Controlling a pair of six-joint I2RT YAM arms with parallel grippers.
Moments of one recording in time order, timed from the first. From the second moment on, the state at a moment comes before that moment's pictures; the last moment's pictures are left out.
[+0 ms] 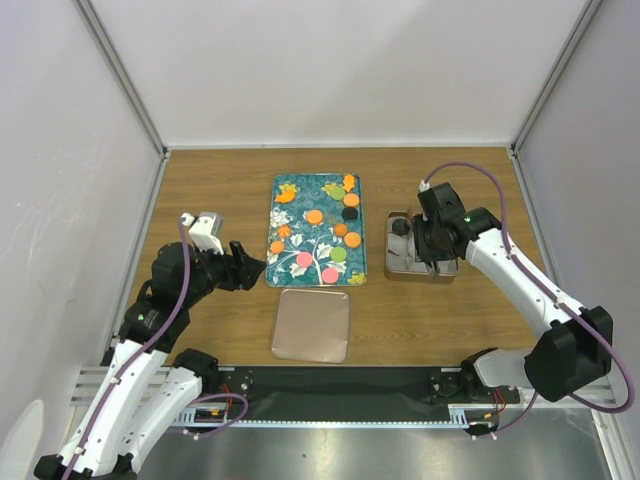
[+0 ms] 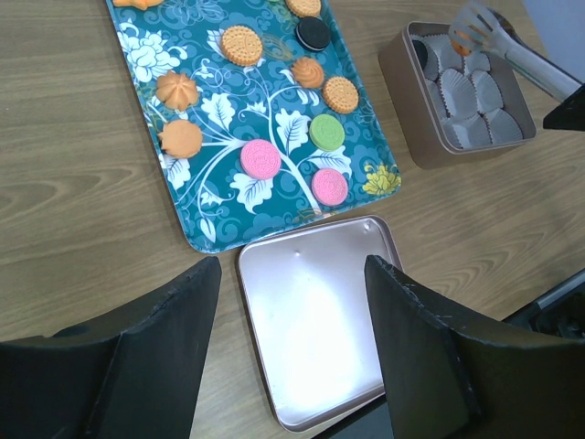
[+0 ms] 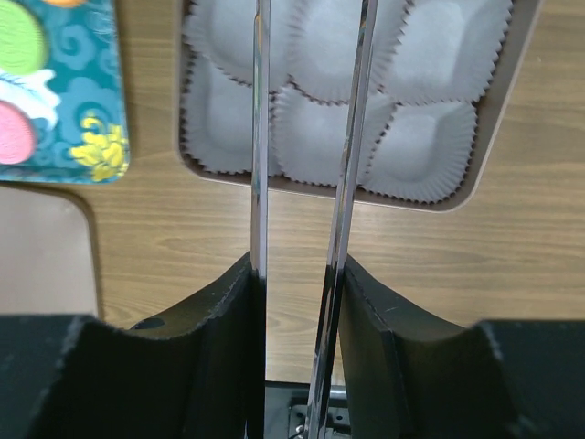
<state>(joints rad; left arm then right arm) -0.34 0.59 0.73 -0.56 0.19 -0.33 0.43 1.31 1.15 -0.90 0.15 0.31</state>
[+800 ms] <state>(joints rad) -0.35 0.57 0.73 -0.56 0.19 -0.33 0.34 1.36 1.10 -0.82 0.14 0.31</state>
